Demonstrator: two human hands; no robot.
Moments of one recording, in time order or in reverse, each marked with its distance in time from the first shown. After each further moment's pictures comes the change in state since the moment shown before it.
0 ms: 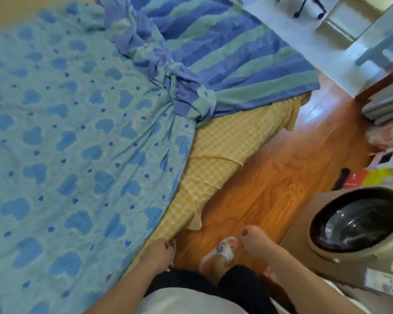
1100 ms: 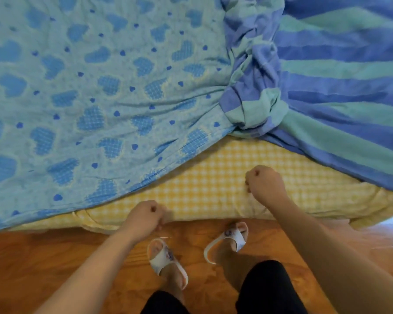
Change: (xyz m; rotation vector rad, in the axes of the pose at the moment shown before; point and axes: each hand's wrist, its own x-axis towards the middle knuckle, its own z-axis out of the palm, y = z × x) left_hand 0.115 0.165 0.046 -0.652 0.317 -0.214; right_hand 0.278 -0.137 -0.211 -0.211 0.196 -0.585
